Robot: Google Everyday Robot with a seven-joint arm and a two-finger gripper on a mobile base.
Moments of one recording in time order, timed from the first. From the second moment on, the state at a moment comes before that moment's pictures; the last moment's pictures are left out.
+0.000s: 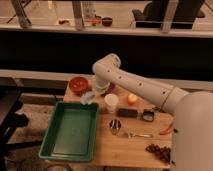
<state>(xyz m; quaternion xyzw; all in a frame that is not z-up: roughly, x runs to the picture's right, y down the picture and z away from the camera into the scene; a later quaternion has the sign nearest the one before) -0.050 0.012 0.824 -0.20 -0.17 -0.19 0.95</state>
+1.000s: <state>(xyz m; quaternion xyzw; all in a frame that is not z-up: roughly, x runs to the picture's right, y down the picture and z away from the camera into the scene) -0.134 -0.004 0.838 -0.13 -0.22 -0.24 0.94</state>
